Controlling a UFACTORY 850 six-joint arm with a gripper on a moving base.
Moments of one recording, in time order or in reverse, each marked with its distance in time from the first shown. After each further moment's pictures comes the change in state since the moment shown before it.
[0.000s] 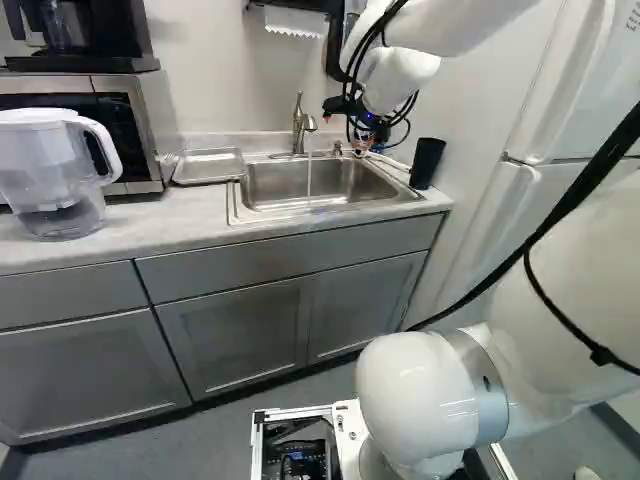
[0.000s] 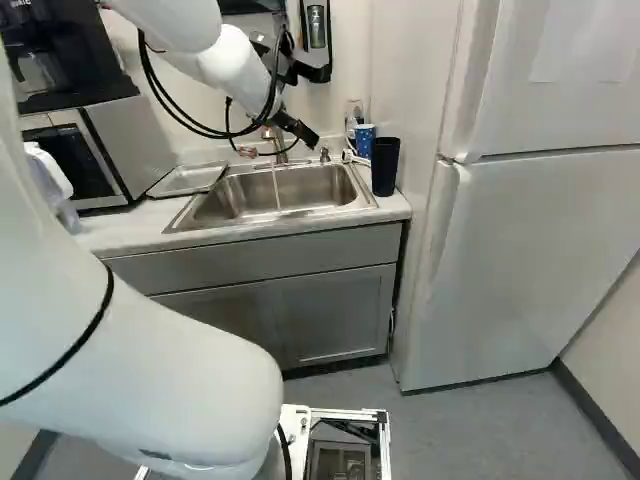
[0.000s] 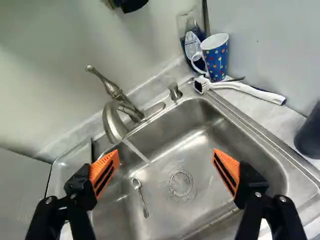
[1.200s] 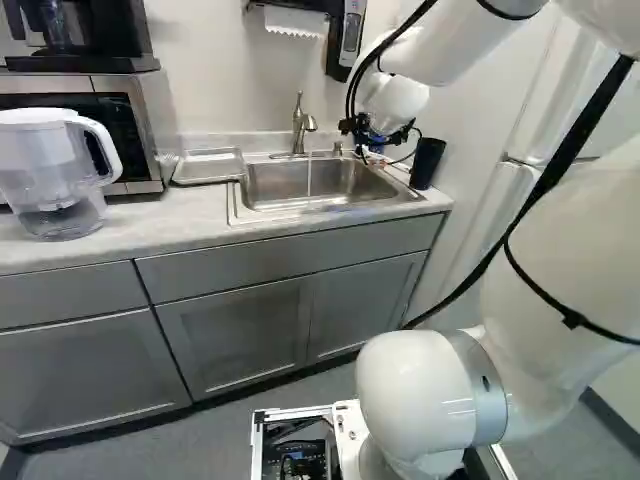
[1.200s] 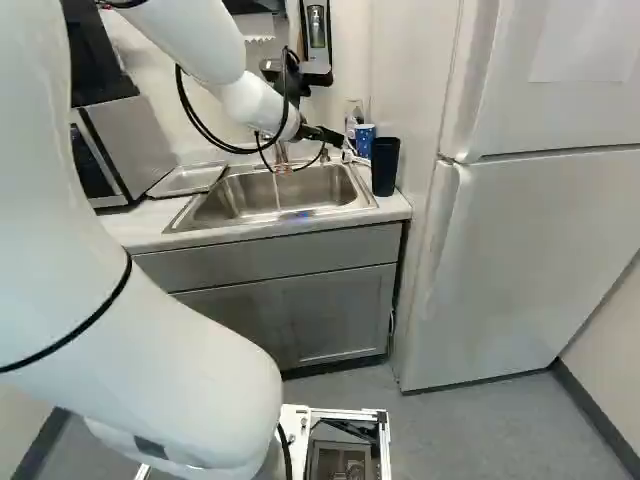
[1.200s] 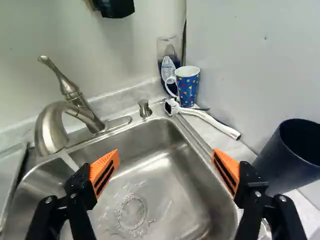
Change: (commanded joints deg) arm -1.8 -4.7 3.1 11.5 16.4 -28.8
